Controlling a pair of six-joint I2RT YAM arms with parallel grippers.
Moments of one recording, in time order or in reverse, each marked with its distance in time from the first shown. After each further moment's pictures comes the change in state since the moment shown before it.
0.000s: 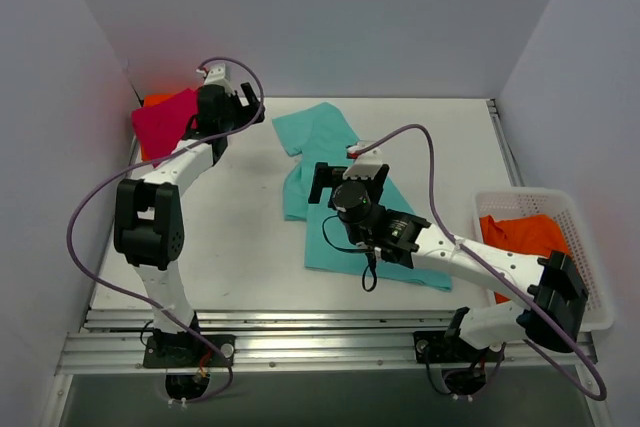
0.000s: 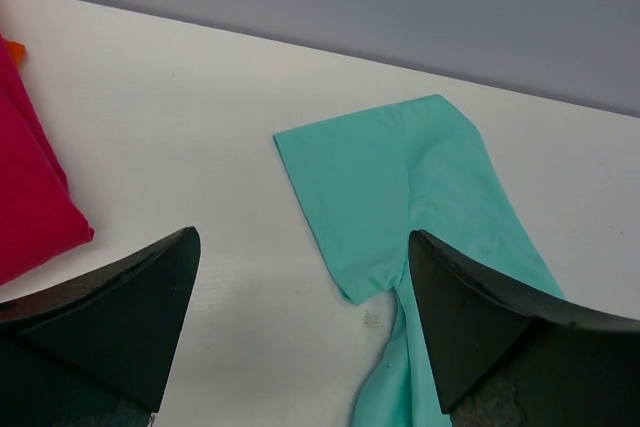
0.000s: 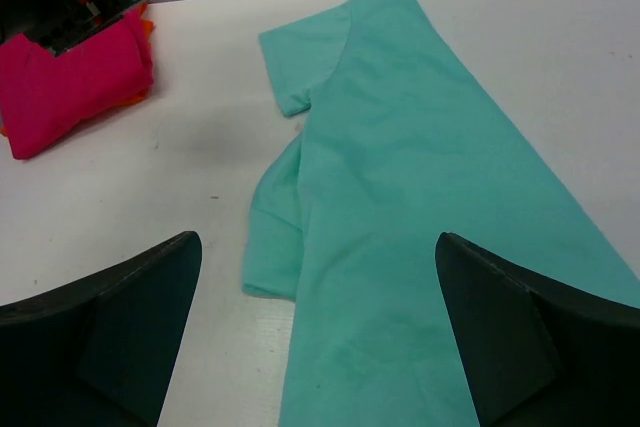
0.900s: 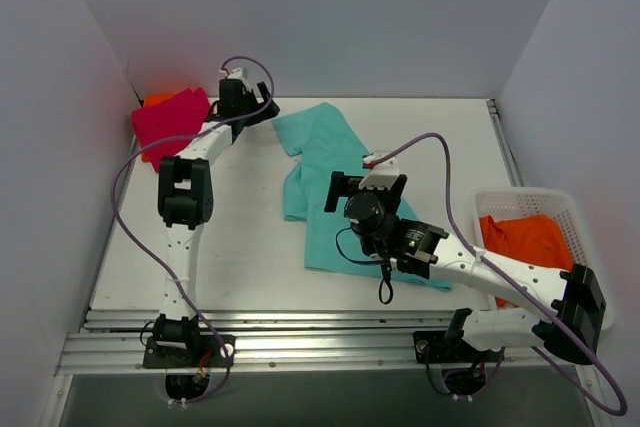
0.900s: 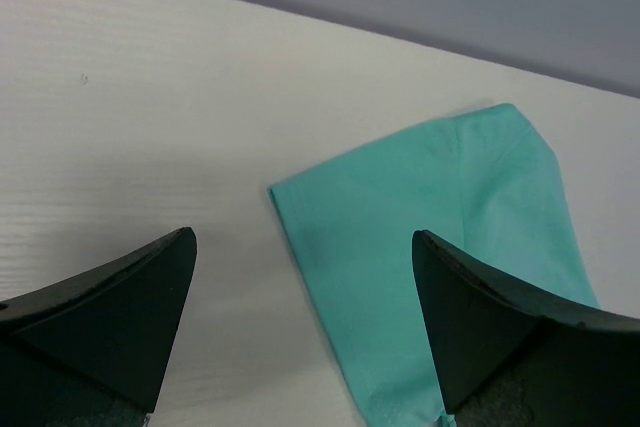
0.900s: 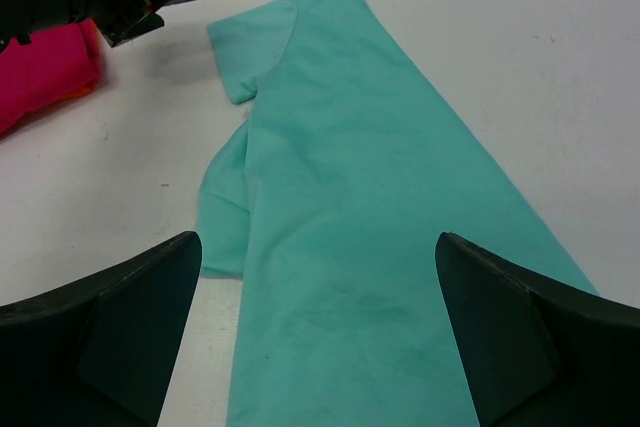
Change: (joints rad) left arm 0.021 0.595 0.644 -0.221 0.130 -0.072; right arm 0.026 -0.135 -0.076 -0.133 0.101 0.034
